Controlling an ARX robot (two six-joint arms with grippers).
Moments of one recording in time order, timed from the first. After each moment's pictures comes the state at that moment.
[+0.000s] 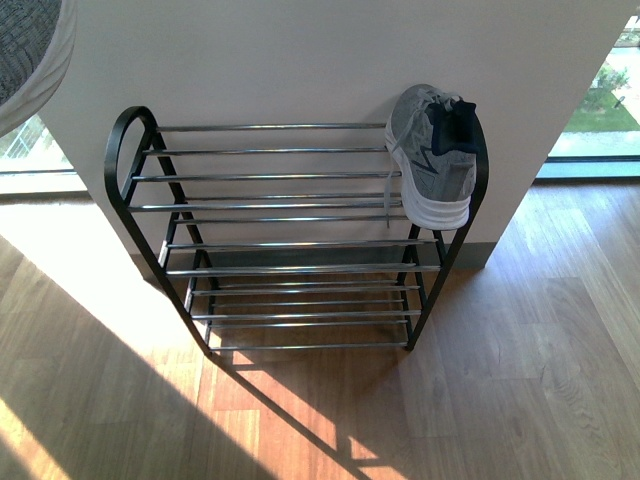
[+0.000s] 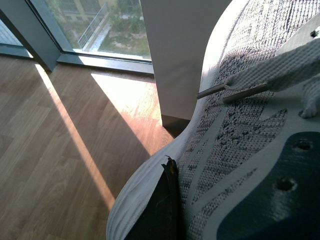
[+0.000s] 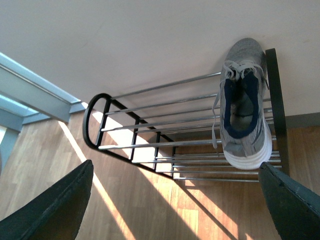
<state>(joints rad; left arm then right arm) -0.29 1.02 0.46 0.06 -0.52 -0.22 0.15 1.42 0.69 0.34 -0.30 0.43</state>
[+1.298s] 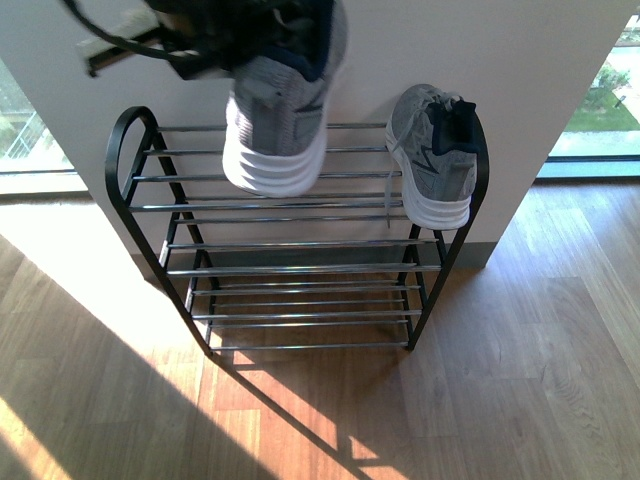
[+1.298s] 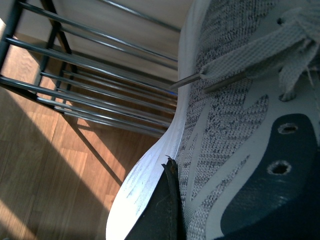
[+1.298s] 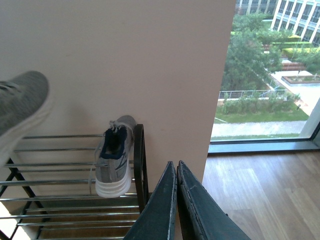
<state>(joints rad) -0.44 2.00 1.39 -0.19 -0.13 -0.70 0.00 0.56 0.06 0.49 0.00 0.00</state>
